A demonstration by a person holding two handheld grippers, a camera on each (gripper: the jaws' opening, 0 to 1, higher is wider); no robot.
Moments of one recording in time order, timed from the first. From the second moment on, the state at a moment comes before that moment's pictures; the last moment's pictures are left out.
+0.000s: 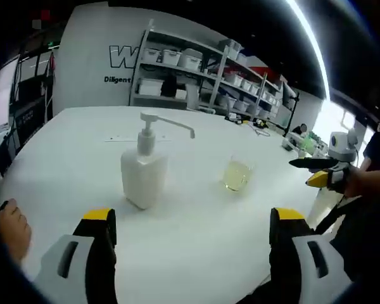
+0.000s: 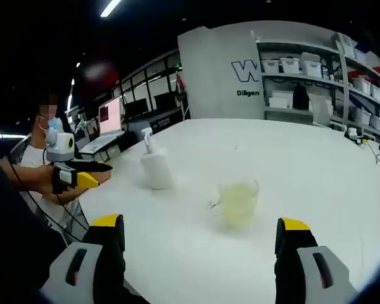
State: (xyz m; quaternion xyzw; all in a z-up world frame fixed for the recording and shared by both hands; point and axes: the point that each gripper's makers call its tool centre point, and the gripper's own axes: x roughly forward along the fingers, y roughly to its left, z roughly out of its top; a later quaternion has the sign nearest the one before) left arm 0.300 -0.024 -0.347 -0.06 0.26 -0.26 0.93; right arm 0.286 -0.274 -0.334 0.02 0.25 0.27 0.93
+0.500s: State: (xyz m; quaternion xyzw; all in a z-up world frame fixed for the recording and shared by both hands) left arm 0.296 -0.029 -0.352 -0.04 0.27 -0.28 0.92; right arm 0.286 -0.263 -0.331 0.03 0.24 0.28 0.93
